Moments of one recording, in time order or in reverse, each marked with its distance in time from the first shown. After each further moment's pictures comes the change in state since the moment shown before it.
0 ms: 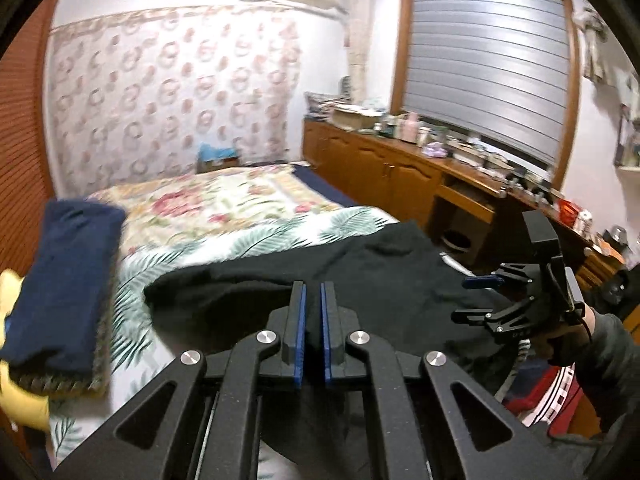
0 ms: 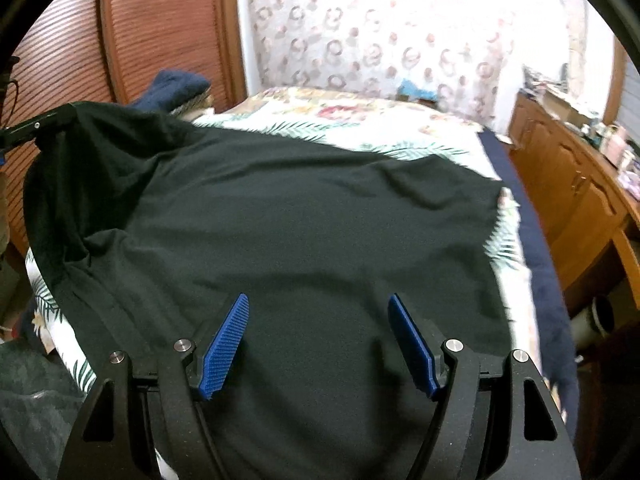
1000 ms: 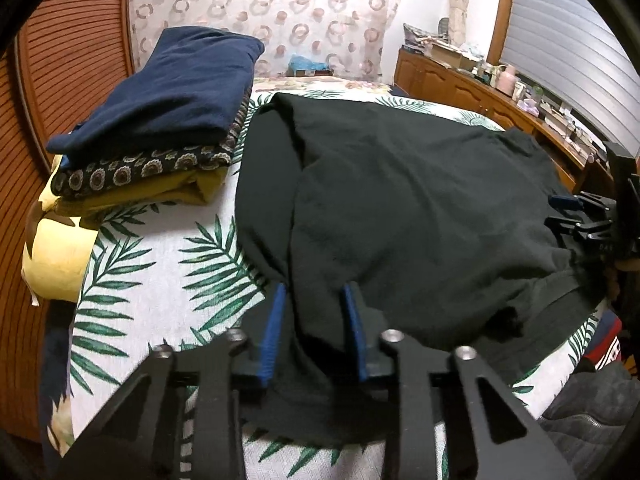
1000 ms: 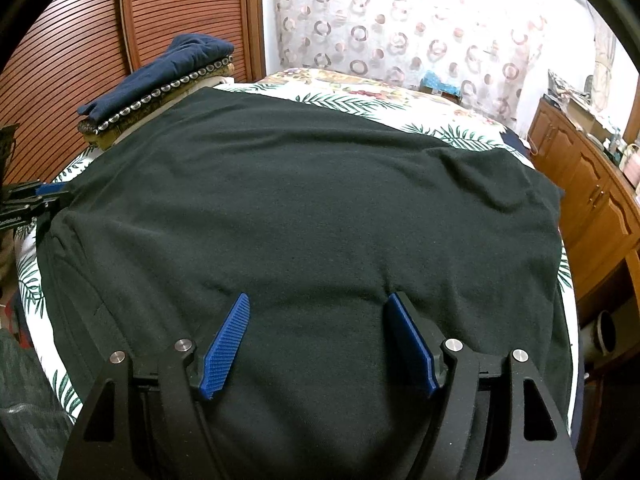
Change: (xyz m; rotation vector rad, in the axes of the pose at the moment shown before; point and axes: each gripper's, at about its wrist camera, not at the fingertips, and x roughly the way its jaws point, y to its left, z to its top) left arm -0.021 0.095 -0.142 -0.212 0.272 0.270; right arm 0.059 0.041 0.012 -0.083 0.068 0.030
